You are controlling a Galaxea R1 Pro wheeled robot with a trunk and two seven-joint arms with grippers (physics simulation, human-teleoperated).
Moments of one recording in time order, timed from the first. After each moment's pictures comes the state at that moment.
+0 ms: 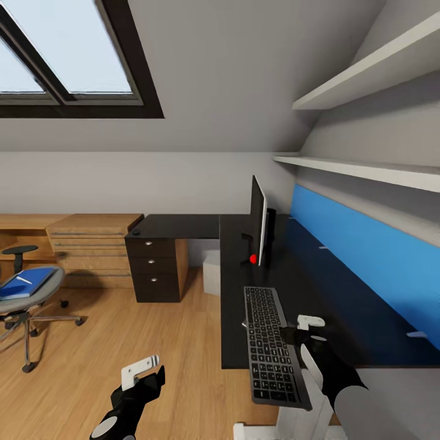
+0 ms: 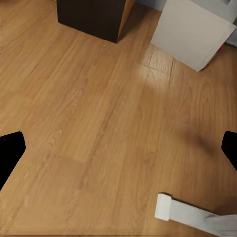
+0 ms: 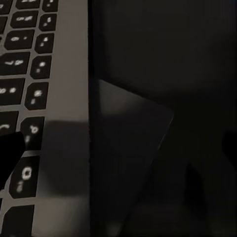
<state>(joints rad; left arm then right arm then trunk) 0.02 0.02 -0.27 -1.56 0.50 0.37 0.57 -0.63 -0.02 -0.05 -0.57 -0.07 0.26 -0.09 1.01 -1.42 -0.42</state>
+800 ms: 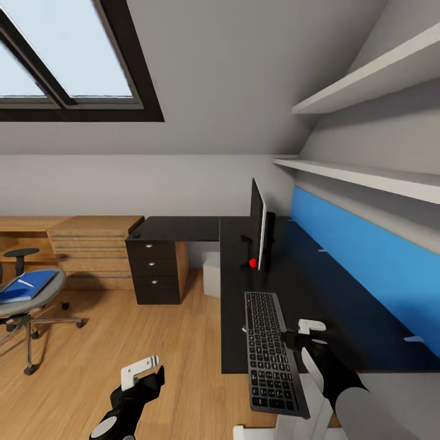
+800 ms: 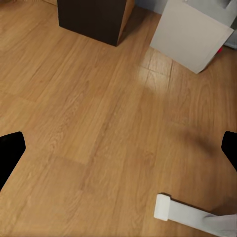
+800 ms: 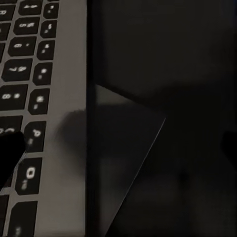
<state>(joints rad) 0.02 0.03 -0.26 -1.56 0.50 0.37 0.57 -0.63 -0.02 -0.05 -0.53 -0.07 0.26 -0.09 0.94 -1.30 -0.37</state>
